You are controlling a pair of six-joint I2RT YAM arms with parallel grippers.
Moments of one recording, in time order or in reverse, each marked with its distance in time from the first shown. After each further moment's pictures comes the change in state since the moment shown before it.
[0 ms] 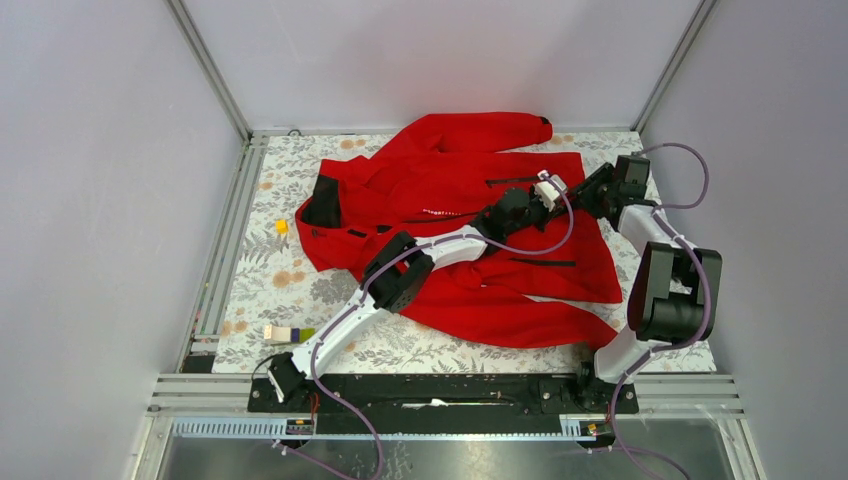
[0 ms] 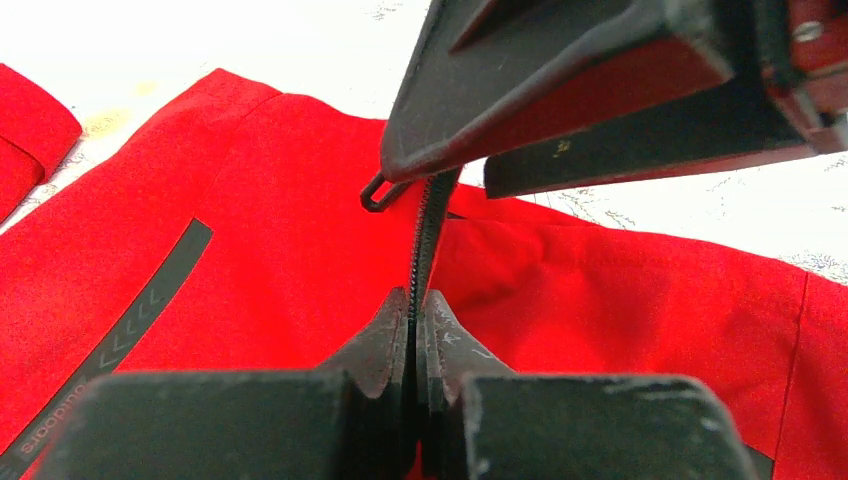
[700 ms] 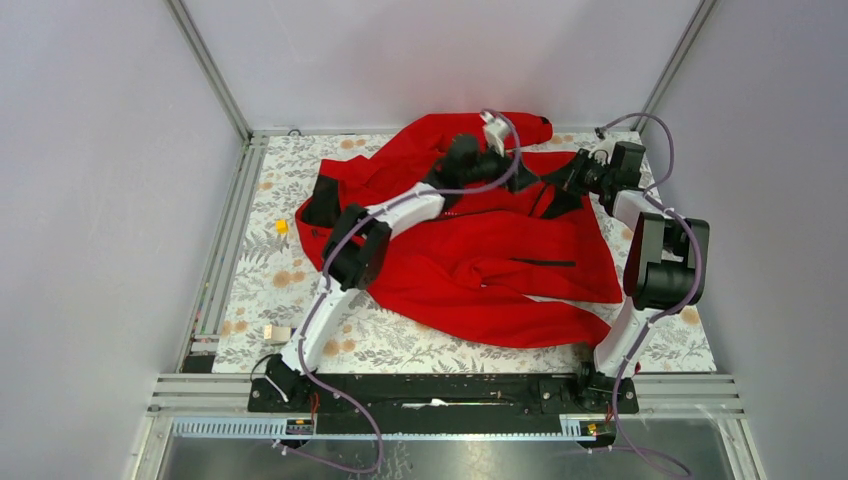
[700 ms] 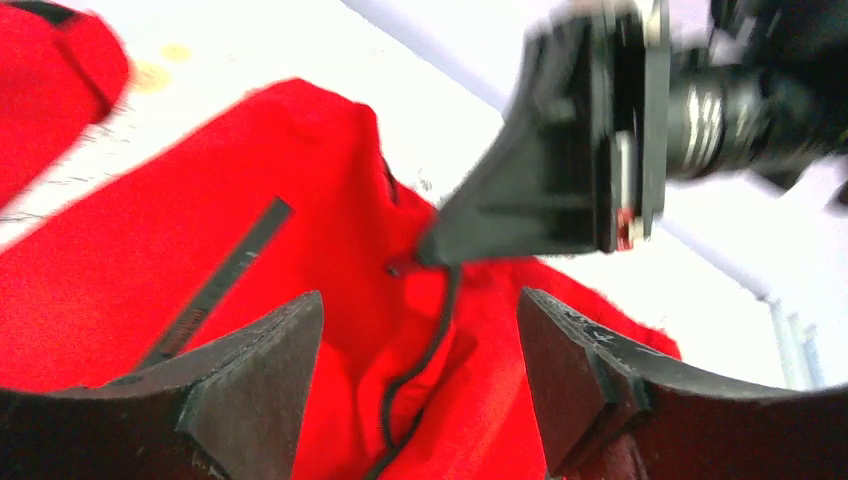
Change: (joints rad) left arm 0.183 -0.256 -0.185 -0.108 0.317 -0.364; right arm 0.000 0.214 0.145 0.192 -0.506 -0.314
